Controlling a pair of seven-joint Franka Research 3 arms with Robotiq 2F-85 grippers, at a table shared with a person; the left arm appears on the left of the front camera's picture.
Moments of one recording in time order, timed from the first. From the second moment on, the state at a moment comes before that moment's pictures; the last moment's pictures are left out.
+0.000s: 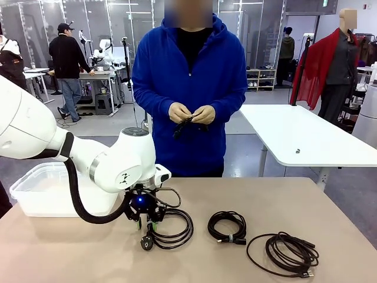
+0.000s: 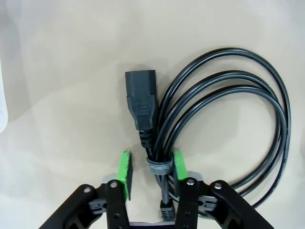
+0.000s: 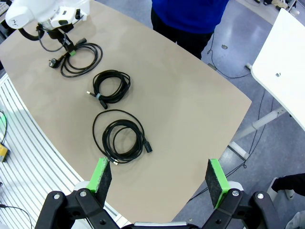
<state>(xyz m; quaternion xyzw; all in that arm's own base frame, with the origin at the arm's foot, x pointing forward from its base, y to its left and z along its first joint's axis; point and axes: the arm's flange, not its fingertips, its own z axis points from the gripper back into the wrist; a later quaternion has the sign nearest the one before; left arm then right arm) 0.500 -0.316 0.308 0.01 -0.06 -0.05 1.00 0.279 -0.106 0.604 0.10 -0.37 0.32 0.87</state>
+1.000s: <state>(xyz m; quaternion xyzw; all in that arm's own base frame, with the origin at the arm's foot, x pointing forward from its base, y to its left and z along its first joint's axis) 0.492 -0.319 0.333 0.01 -0.08 -0.05 1.00 0.279 -0.106 0.604 0.10 -0.37 0.32 0.87</state>
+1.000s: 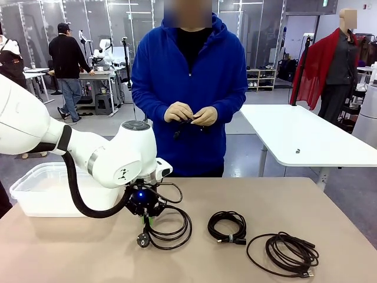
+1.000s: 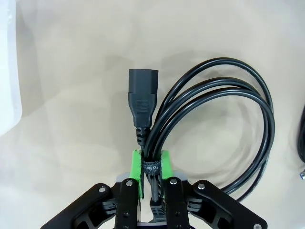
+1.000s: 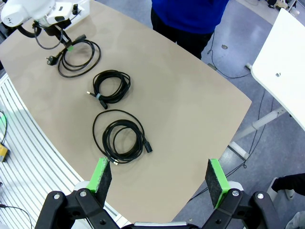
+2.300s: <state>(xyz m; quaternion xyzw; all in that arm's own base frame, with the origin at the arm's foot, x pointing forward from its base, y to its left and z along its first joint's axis) 0.481 -0.317 0.355 0.02 -0.08 -0.12 0.99 0.279 -0.106 0.604 0.10 -0.37 0.32 0.87</state>
